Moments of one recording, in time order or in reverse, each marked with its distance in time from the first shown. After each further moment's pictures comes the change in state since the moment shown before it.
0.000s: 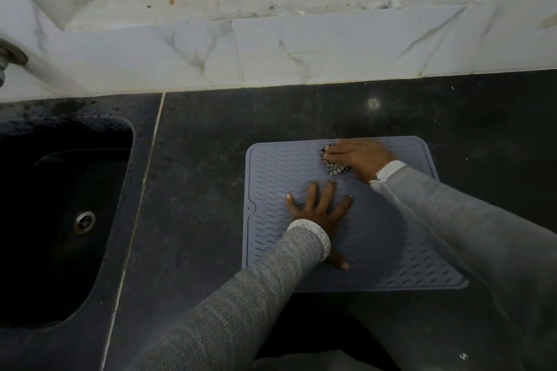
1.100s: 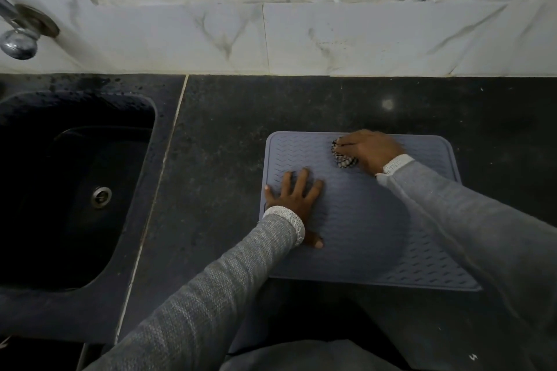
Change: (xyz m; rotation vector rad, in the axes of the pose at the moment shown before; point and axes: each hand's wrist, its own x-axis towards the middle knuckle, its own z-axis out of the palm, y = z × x) left_hand -0.032 -0.060 0.009 -0.124 0.031 -0.166; right_hand 0.014 -0.025 -0.010 -0.145 0.033 -0.051
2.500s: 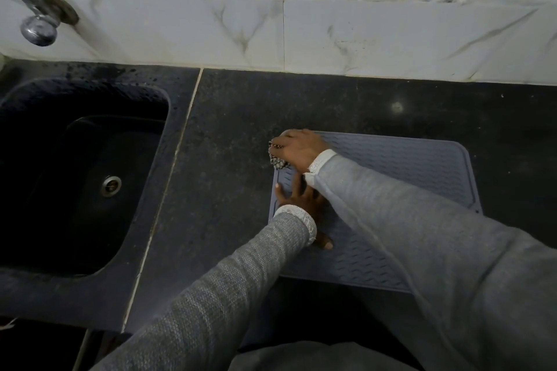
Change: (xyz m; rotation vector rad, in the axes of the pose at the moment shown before) left_hand -0.002 0.002 -0.008 0.007 -0.131 -0.011; right_hand 0.083 -0.125 -0.022 0.199 0.008 -0.070
